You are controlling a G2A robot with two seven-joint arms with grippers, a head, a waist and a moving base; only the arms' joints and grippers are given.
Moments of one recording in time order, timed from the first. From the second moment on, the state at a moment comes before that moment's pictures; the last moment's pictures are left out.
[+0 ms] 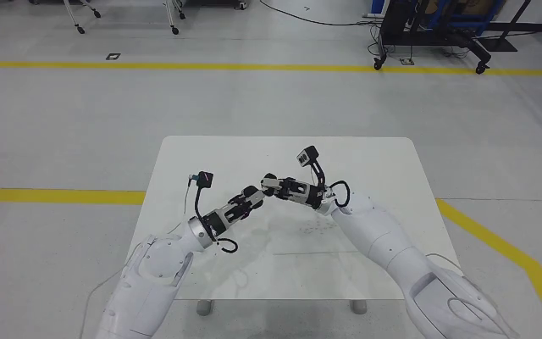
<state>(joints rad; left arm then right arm) 1.40 -1.18 -1.22 -1.66 0.09 -0.36 -0.54 -0.80 -1.37 0.74 -0.70 0.83 -0.74 1.08</state>
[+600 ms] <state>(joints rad) 1.40 -1.18 -1.22 -1.66 0.12 -0.30 -0.52 -0.82 -1.37 0.78 -0.71 0.78 -0.73 1.09</state>
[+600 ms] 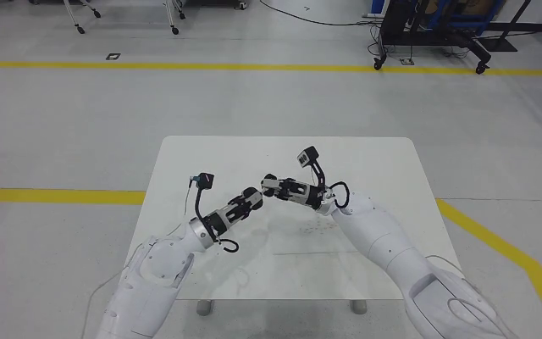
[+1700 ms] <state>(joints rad) 1.41 -1.17 -1.24 -1.68 0.05 -0.36 -0.58 -0.76 -1.30 0.84 -0.74 0.41 -0.80 1.03</state>
